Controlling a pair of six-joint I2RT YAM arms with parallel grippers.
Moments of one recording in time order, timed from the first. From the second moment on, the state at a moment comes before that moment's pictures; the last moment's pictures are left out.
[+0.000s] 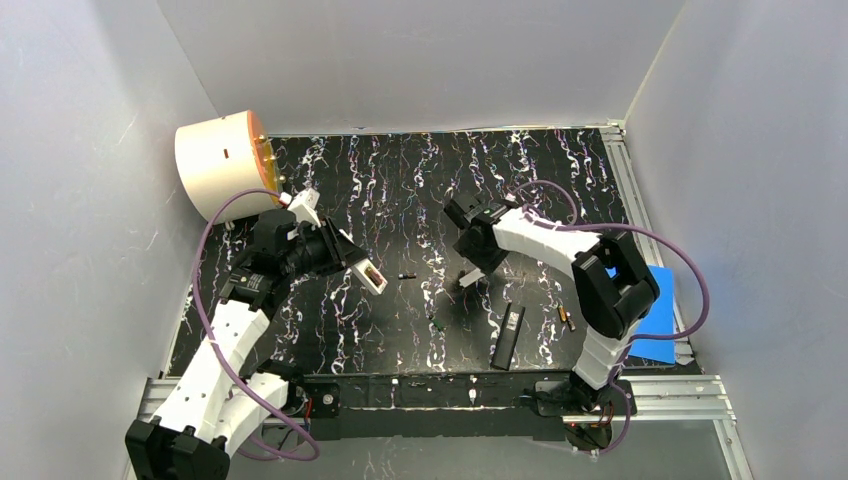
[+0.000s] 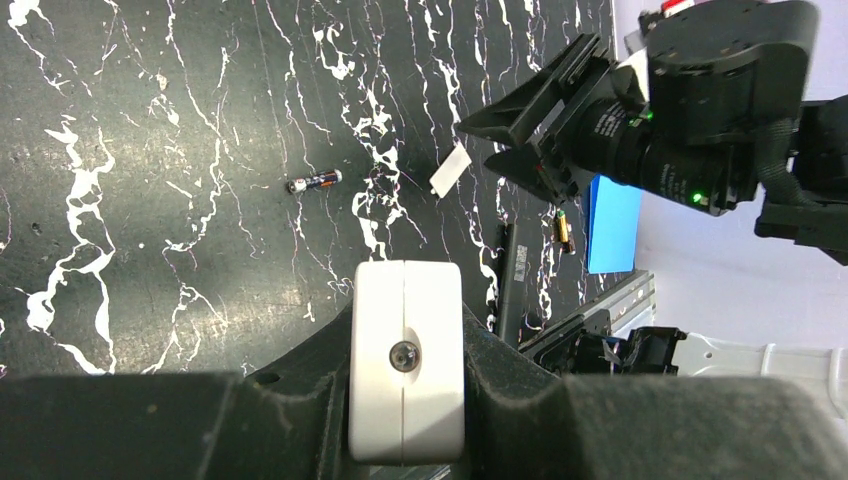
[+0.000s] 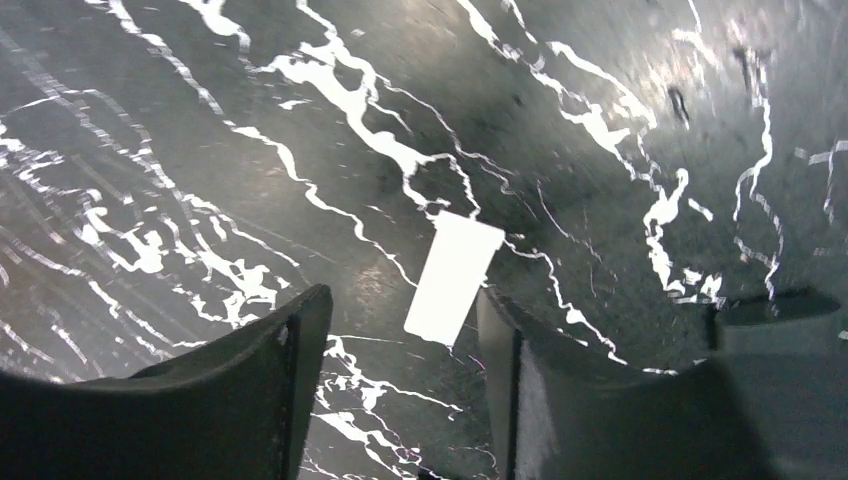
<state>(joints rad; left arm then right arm) -0.26 0.86 0.78 -0.48 0.41 -0.63 0.73 1.79 1.26 -0.83 0.35 1.46</state>
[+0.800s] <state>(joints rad) -0.26 0.86 0.78 -0.48 0.41 -0.63 0.59 1.91 1.30 -0.61 0.10 0.55</state>
